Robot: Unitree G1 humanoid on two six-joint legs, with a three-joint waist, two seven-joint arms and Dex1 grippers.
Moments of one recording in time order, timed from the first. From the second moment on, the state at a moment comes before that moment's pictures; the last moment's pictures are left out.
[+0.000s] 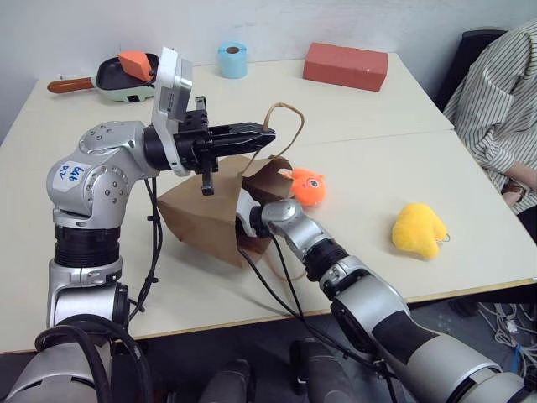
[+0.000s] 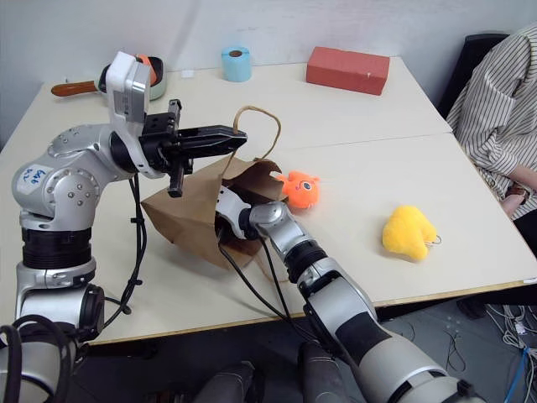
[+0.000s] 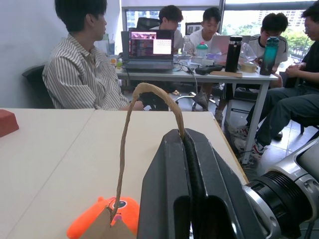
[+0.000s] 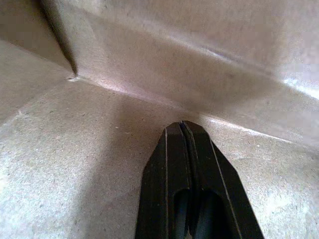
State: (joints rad) left arm -0.91 0.57 0.08 -0.02 -0.66 0.70 -1.06; right arm -1.05 0.10 0.30 0.99 -0.06 0.03 0.78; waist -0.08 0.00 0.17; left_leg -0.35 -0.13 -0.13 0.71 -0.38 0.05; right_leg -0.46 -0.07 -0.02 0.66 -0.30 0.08
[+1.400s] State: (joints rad) left arm -0.88 0.61 0.02 0.05 -0.59 0.66 -1.12; right arm -0.59 -0.48 0.12 0.02 0.07 0.53 0.68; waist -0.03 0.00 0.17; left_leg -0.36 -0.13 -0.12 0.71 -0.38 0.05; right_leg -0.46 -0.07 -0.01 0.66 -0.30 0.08
